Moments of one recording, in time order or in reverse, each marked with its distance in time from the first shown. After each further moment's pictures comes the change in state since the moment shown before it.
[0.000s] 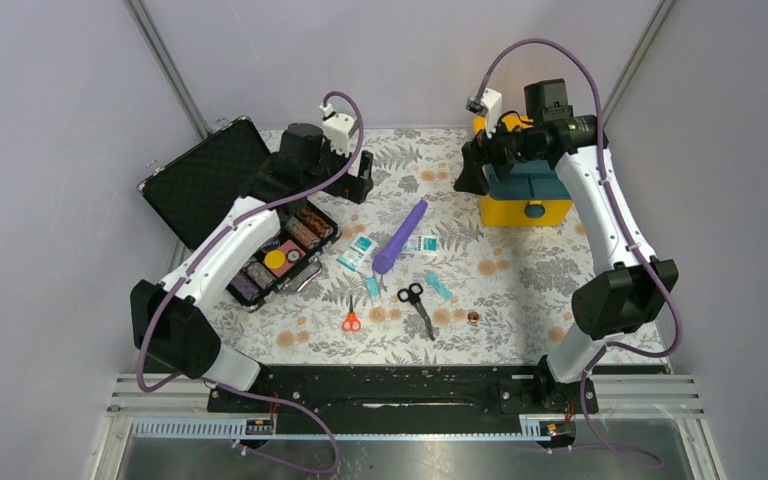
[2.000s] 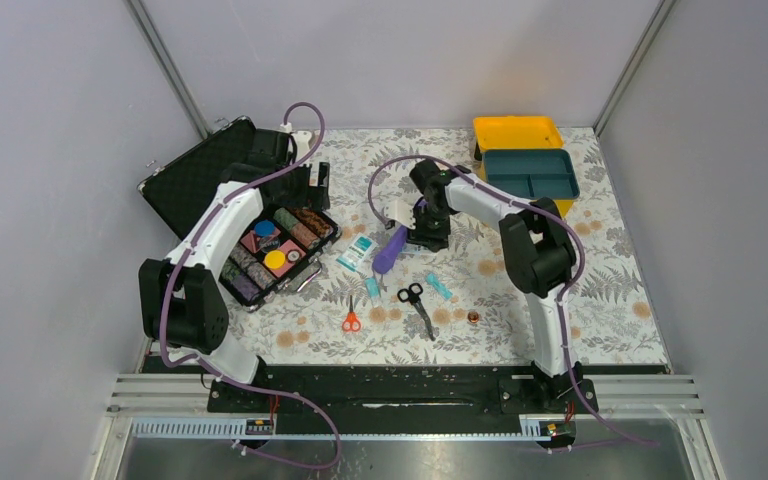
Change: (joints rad) left arm 0.259 0.122 -0.008 -0.250 0.055 -0.038; right arm 0.346 0.439 -0.216 0.105 0.505 -0.528
